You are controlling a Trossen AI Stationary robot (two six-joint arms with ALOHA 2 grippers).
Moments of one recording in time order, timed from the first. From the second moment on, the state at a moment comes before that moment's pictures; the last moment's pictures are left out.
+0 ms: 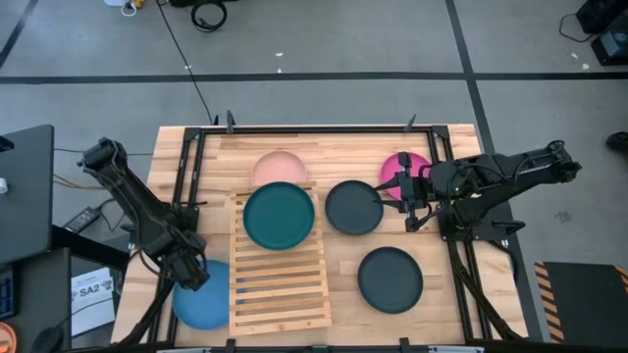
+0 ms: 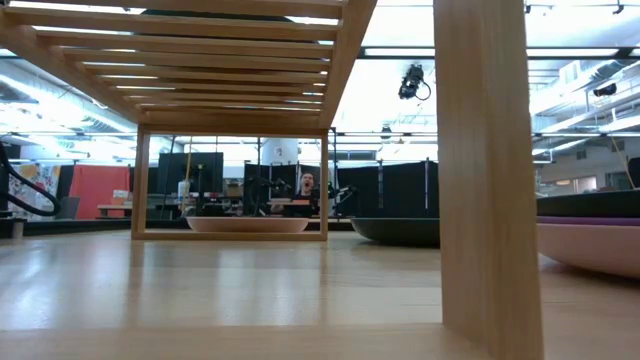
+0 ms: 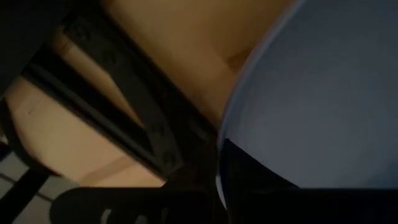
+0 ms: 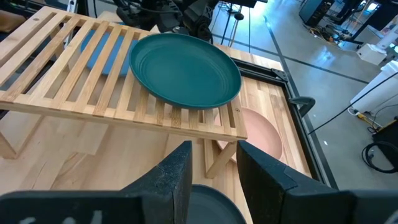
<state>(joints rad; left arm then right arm) -0.92 1.10 0.68 -1.04 0.25 -1.83 0.26 0.96 1.08 -0.59 0.31 -0.15</state>
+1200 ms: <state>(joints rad) -0.92 0.81 0.68 -1.06 0.45 -2.10 0.26 0.96 1.08 -0.58 0.31 -0.15</state>
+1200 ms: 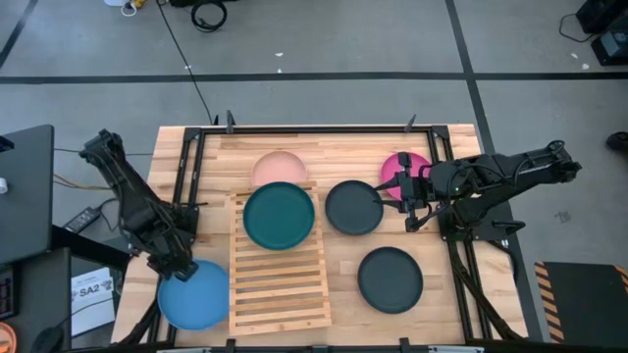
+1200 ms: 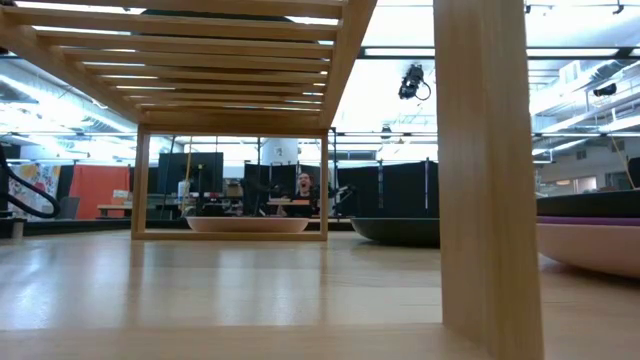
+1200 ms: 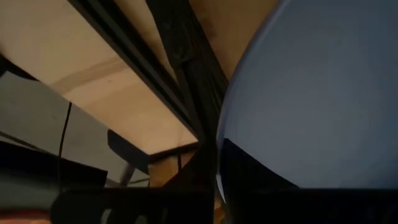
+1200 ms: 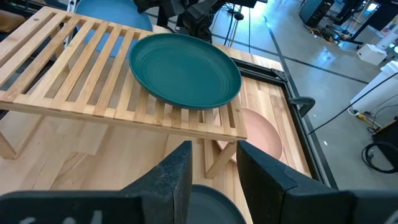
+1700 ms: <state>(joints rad) -0.92 0.66 0.68 -1.06 0.52 -2.11 0.26 0.96 1.08 -0.58 0.31 -0.15</state>
